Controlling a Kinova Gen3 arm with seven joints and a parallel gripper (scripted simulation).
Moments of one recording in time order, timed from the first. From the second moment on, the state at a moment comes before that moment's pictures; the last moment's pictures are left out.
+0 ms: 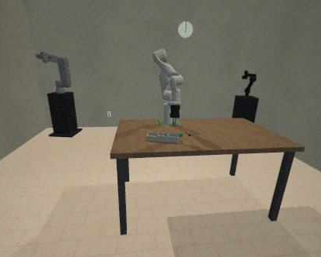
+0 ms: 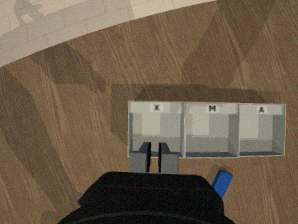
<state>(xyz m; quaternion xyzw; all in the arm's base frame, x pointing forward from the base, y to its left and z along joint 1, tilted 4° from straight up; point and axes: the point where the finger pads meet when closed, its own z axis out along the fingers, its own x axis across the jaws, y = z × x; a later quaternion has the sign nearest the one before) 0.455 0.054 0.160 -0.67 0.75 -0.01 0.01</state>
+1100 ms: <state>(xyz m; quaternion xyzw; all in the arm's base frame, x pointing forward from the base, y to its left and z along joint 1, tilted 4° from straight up) 0.402 0.101 0.195 -0.85 0.52 -0.04 0.02</state>
